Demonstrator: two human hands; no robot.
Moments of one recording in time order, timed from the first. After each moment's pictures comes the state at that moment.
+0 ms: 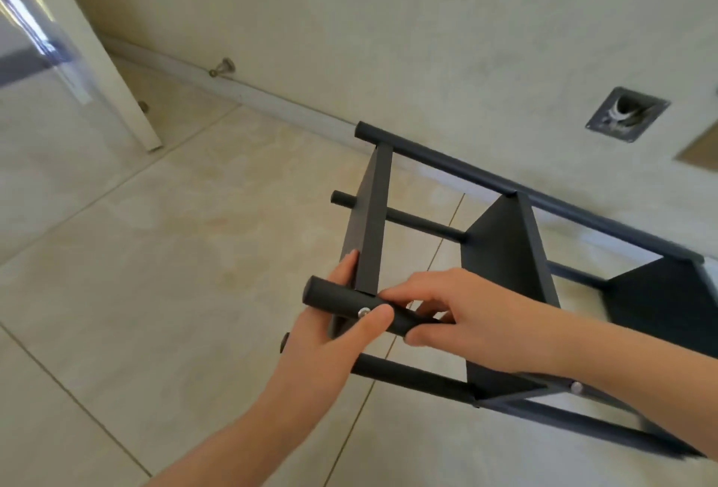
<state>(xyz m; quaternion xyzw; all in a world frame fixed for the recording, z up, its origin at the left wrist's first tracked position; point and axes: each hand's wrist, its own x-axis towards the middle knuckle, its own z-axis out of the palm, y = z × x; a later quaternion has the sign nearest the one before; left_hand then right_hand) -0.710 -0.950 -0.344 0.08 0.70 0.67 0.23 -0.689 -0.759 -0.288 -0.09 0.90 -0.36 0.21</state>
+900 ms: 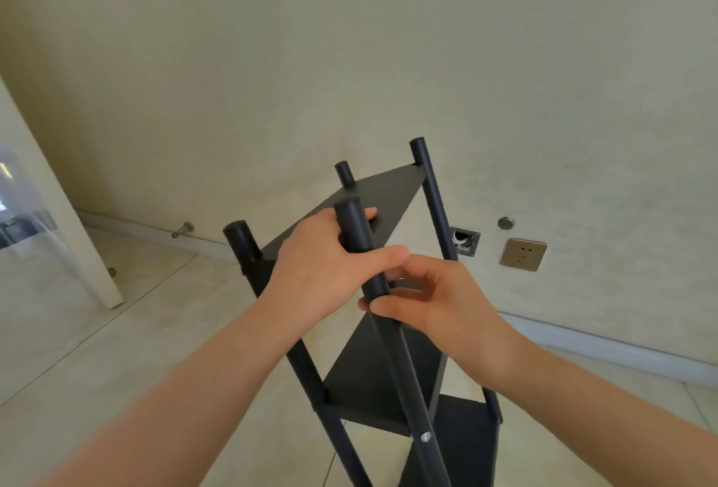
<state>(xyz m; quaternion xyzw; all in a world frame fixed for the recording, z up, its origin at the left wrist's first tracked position) -0.691 -0.857 -0.059 0.31 0.83 0.46 0.00 -0.593 -0.729 -0.090 0.03 0.78 -0.61 -0.13</state>
